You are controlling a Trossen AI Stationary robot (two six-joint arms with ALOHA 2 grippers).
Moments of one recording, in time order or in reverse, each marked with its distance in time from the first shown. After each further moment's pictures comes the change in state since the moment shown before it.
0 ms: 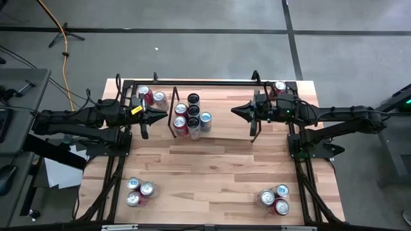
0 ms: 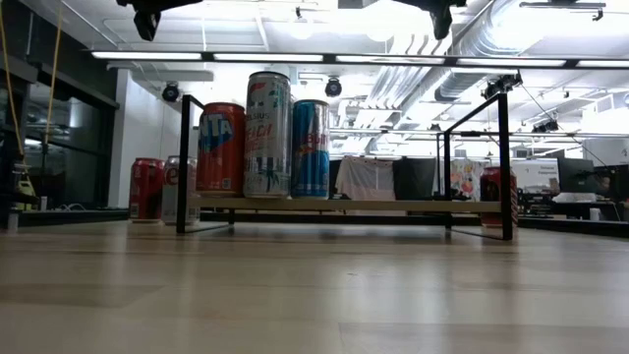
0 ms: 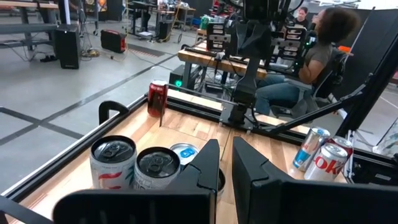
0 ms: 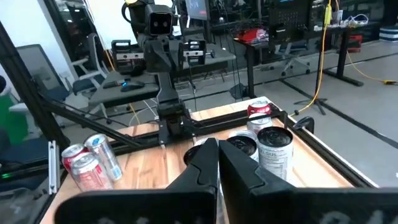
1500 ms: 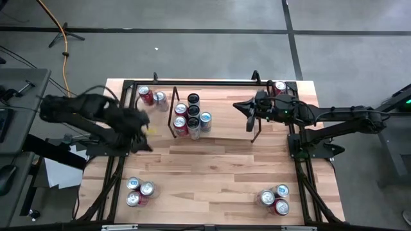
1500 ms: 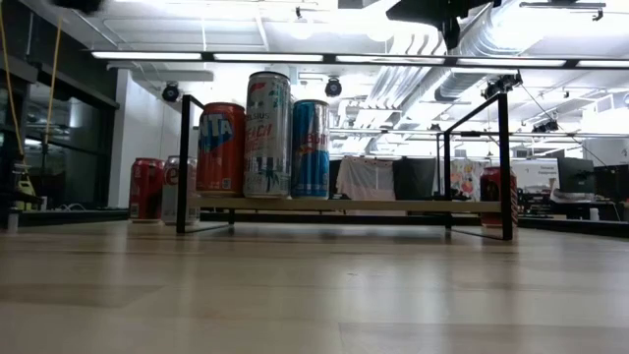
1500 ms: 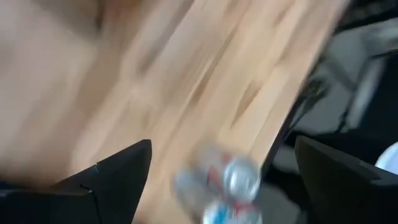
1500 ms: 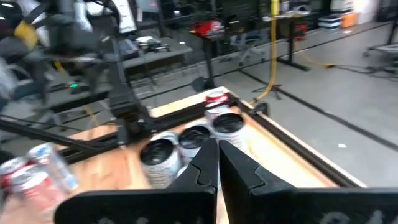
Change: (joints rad) left arm -0.226 0.431 0.633 -1.186 0.330 -0.692; right arm 0.000 0.001 0.000 -0.063 0.195 0.048
